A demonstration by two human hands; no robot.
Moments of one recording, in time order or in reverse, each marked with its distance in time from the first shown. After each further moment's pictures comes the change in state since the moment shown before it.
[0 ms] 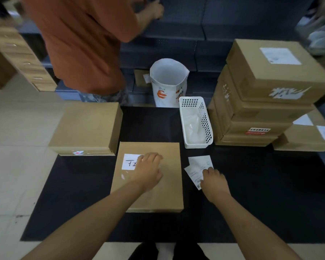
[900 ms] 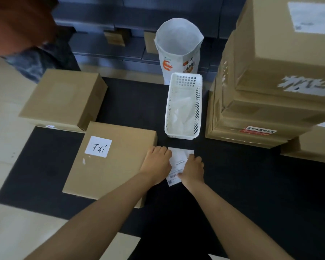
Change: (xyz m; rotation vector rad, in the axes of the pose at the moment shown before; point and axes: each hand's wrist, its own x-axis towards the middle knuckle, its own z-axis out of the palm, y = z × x) left_hand 0.086 0.115 0.080 0.109 -0.144 -0.115; right_hand 0.087 0.042 0.034 0.524 -0.223 0.143
